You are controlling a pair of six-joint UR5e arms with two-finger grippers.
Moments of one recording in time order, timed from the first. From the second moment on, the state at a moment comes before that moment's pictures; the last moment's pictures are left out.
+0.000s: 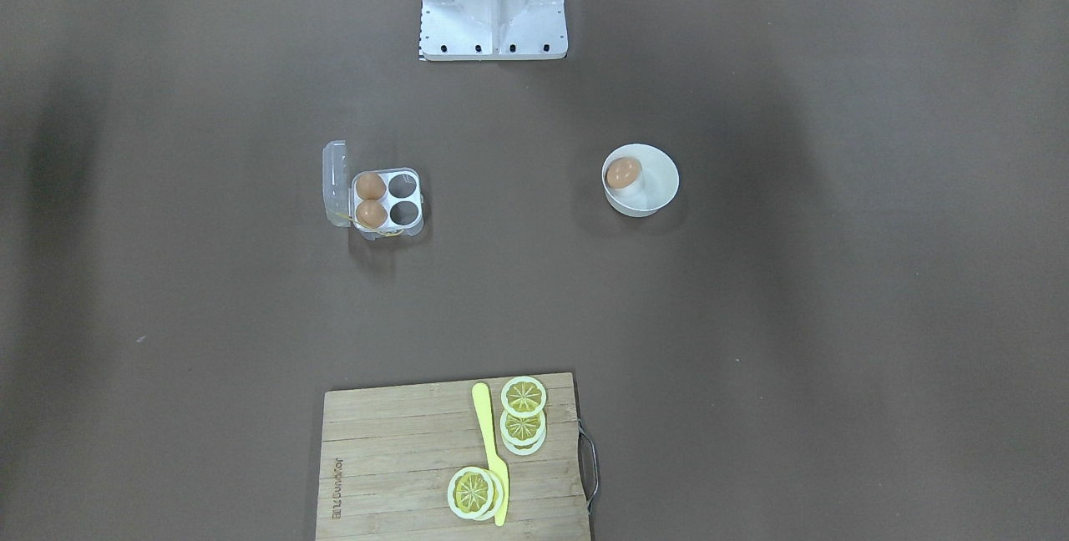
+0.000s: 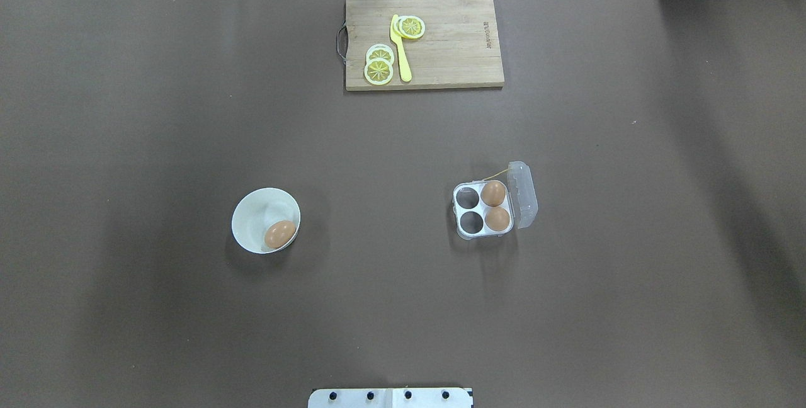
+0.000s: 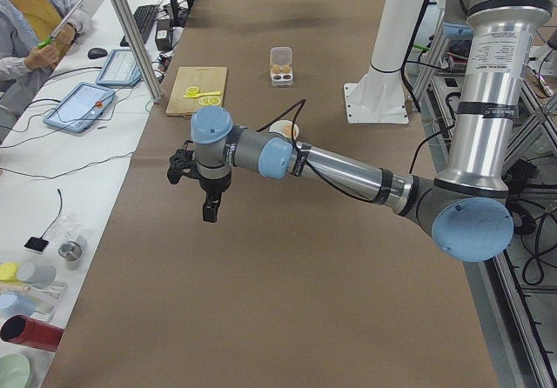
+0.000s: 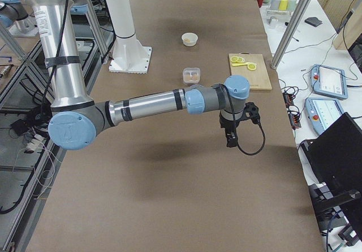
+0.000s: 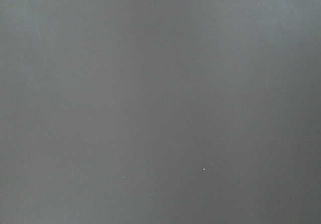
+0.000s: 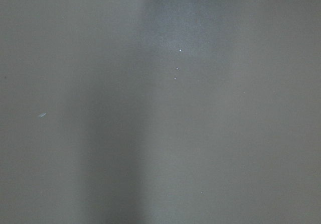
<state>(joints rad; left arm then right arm) -1.49 -1.67 -1.76 -1.57 -2.34 -0.17 1.46 -1.41 1.65 -1.60 2.31 0.01</state>
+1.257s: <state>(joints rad) -1.48 -1.67 -1.75 -1.60 -2.34 -0.16 1.45 -1.42 1.66 -1.60 2.36 0.04</state>
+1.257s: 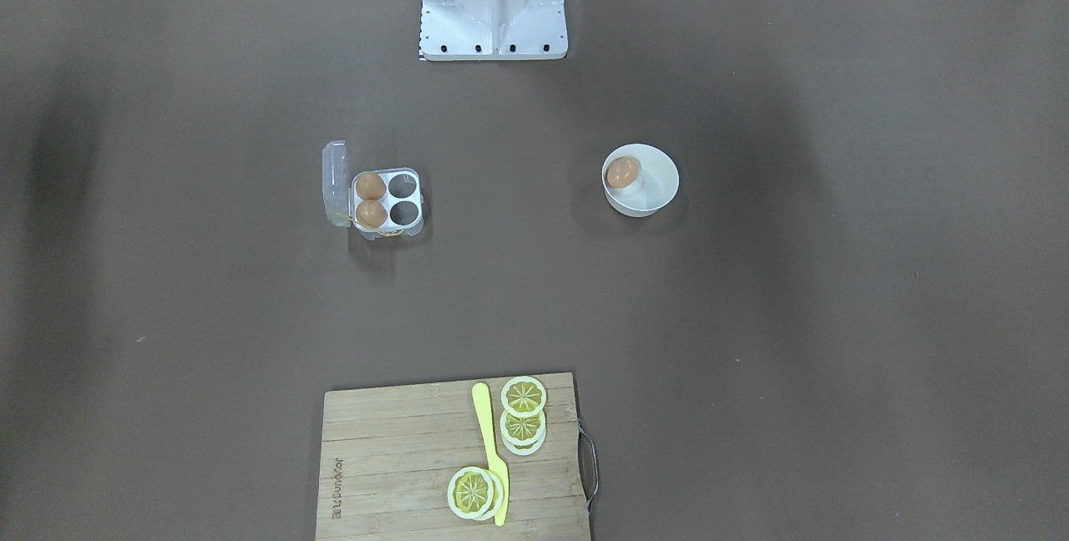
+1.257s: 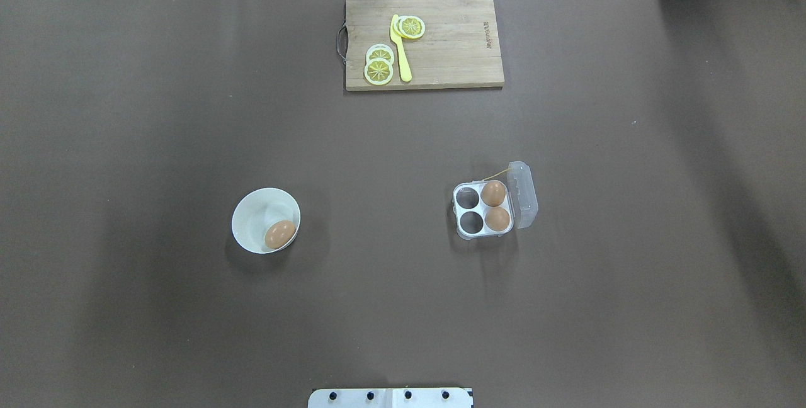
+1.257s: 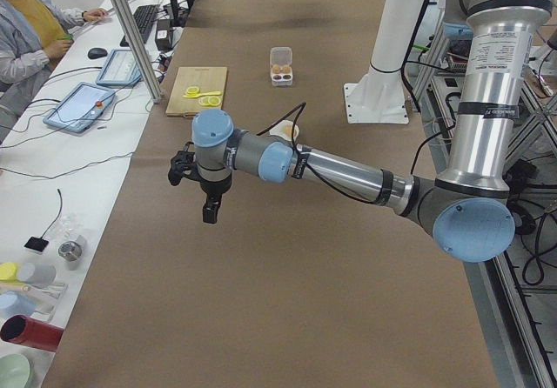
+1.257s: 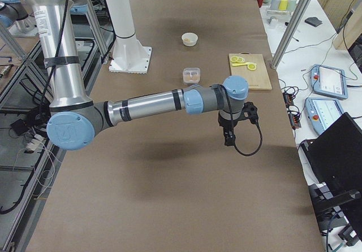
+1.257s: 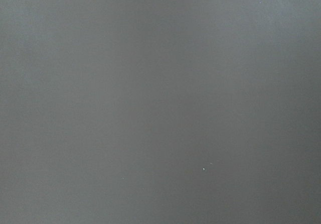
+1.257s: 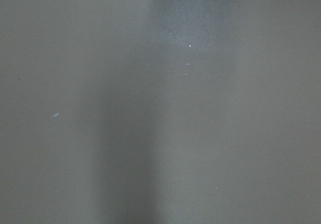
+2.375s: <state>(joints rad) -1.46 -1.65 -1.77 -1.67 -2.35 -0.20 1.45 -1.42 1.66 -1.59 2.38 0.04</state>
